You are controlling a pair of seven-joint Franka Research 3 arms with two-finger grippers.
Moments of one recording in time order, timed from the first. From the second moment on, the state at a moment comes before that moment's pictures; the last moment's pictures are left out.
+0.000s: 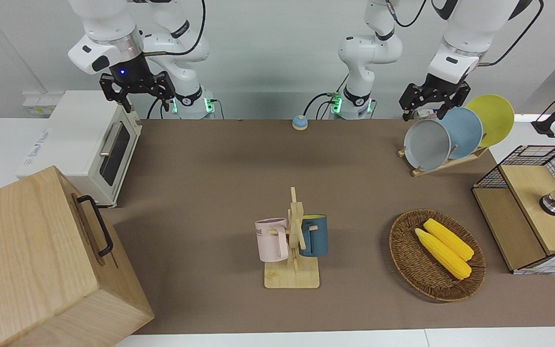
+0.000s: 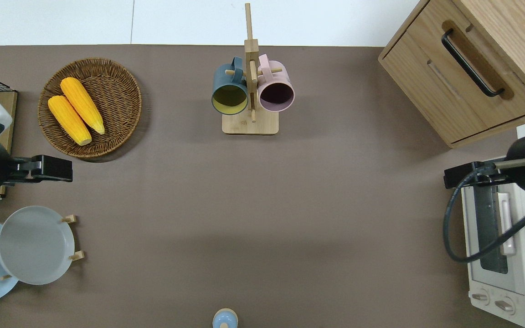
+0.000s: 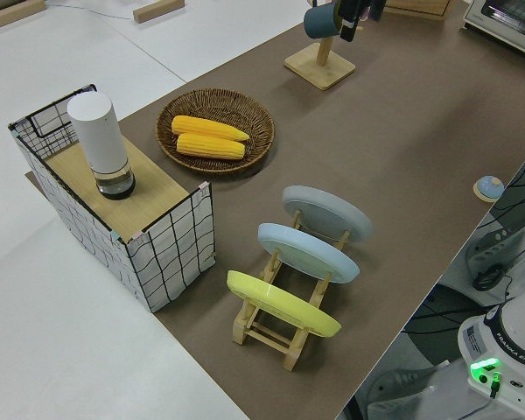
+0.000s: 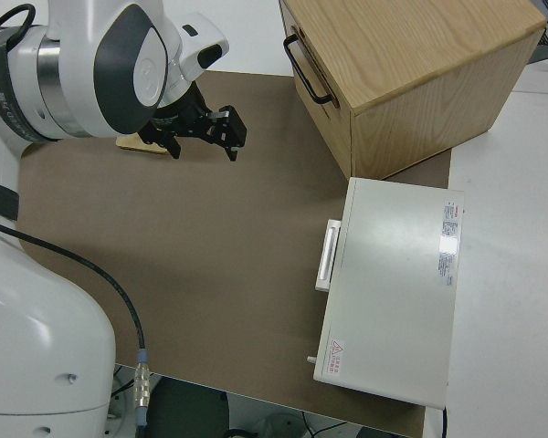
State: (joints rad) left arm -0.04 -0.05 -0.04 -1.57 0.00 1.54 -0.11; right arm -0.02 -0.02 0.11 -1.50 -0.01 1.43 0.05
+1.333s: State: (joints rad) left arm -0.04 -0.06 -0.03 -1.59 0.03 1.52 -0.09; right arm -0.02 -0.02 0.11 -1.50 -0.01 1.43 0.05
